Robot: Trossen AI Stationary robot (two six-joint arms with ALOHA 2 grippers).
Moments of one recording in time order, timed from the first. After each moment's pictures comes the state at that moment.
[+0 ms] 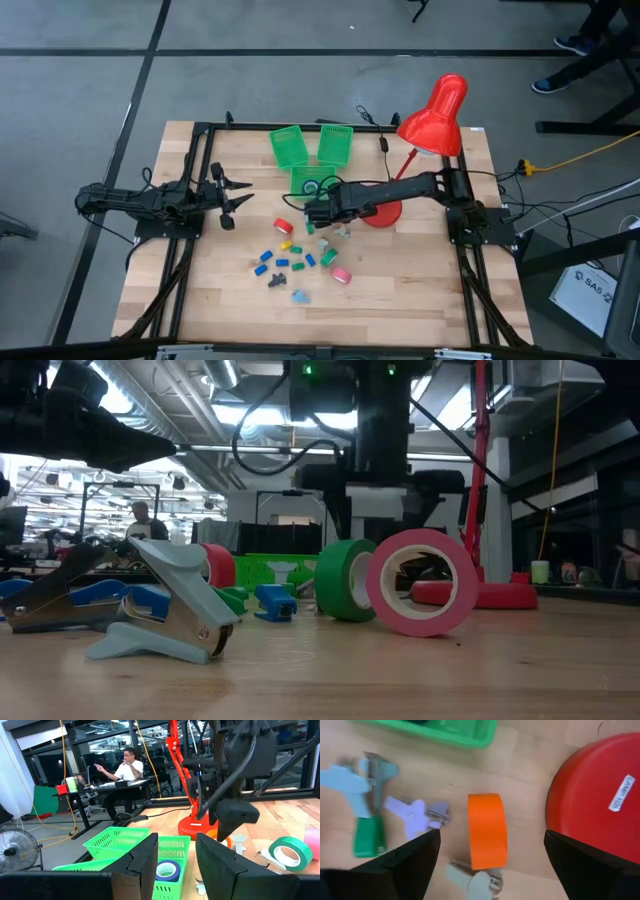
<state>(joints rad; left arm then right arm) -0.06 0.04 0.01 0.07 -0.37 0.15 0.09 2.12 1.70 -1.14 0.26 1.41</state>
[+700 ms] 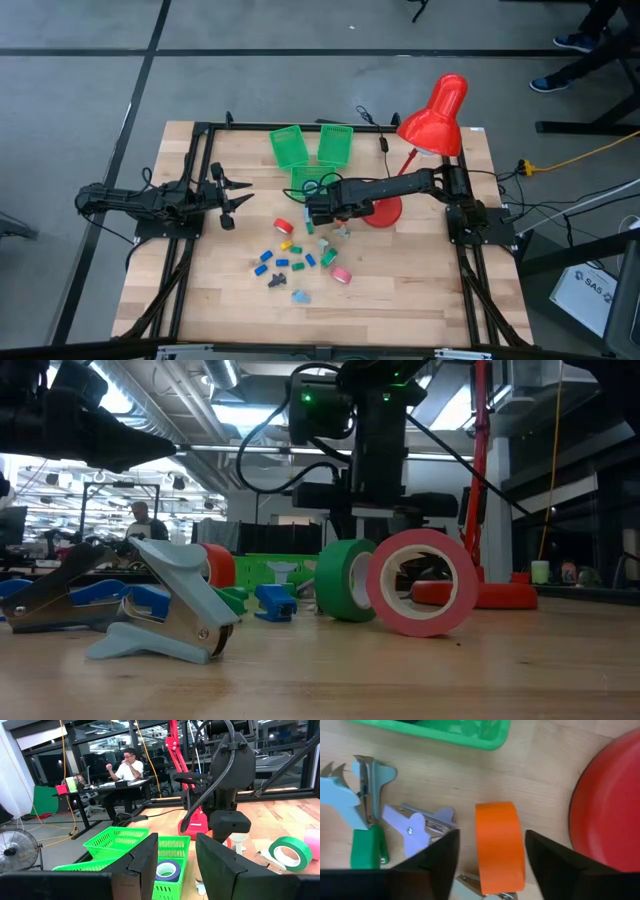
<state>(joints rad) -0.06 0.04 0.01 0.07 -0.37 0.15 0.04 2.12 1.63 -1.02 0.18 1.38</state>
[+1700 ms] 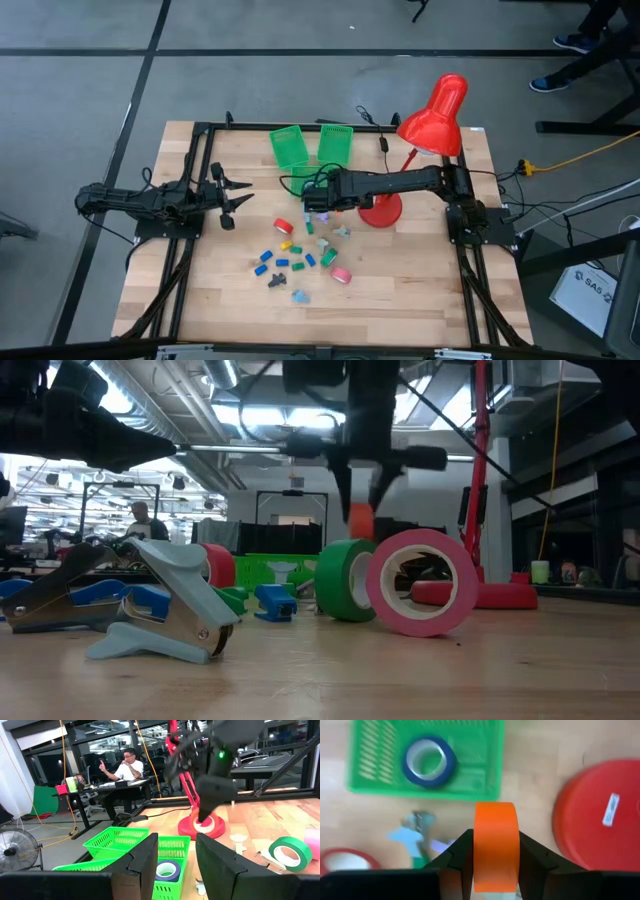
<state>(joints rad) -0.06 0.04 0.01 0.07 -0.37 0.15 0.06 2.11 1.86 -1.22 0.36 1.54</state>
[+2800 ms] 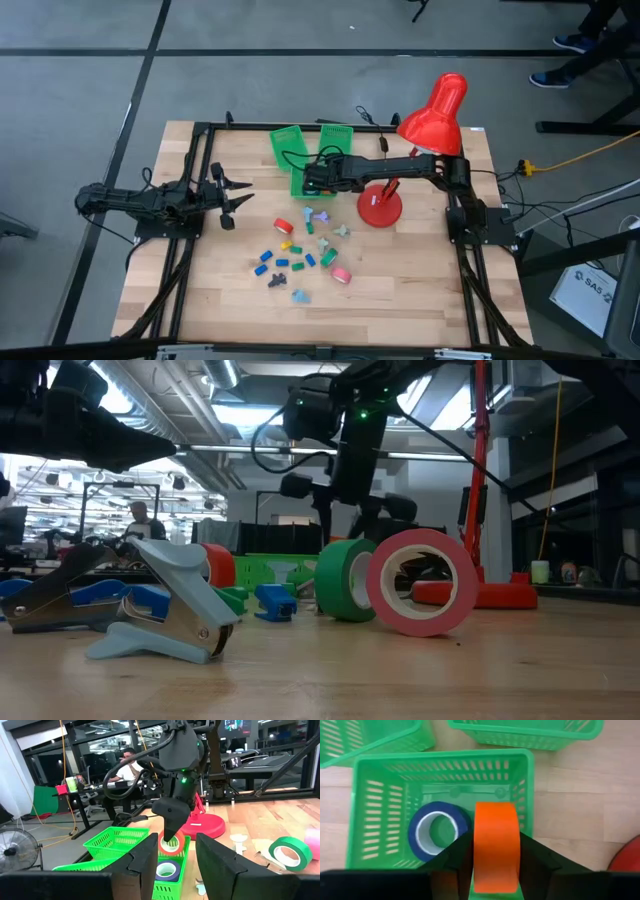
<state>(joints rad) -0.06 0.04 0.01 0.07 -0.37 0.15 -0.10 2.11 1.68 -0.88 0.37 1.40</state>
